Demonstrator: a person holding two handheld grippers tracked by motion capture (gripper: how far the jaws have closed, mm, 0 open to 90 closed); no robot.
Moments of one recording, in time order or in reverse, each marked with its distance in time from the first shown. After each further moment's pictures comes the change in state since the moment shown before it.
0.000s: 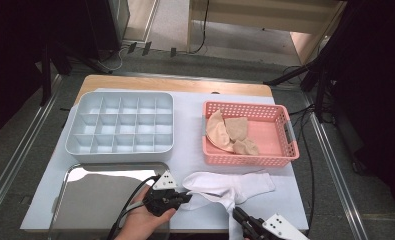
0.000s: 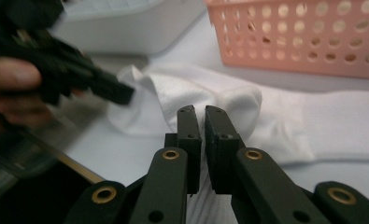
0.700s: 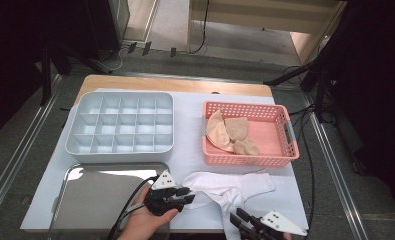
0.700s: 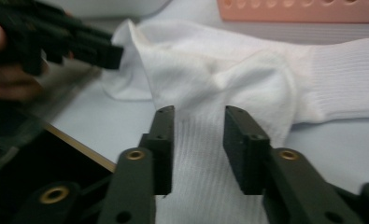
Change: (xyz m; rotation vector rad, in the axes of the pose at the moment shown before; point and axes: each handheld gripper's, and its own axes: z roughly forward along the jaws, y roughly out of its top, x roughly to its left) left arm 0.001 -0.006 0.009 -0.069 0.058 -0.055; right arm -0.011 -0.017 0.017 0.145 -0.016 -0.001
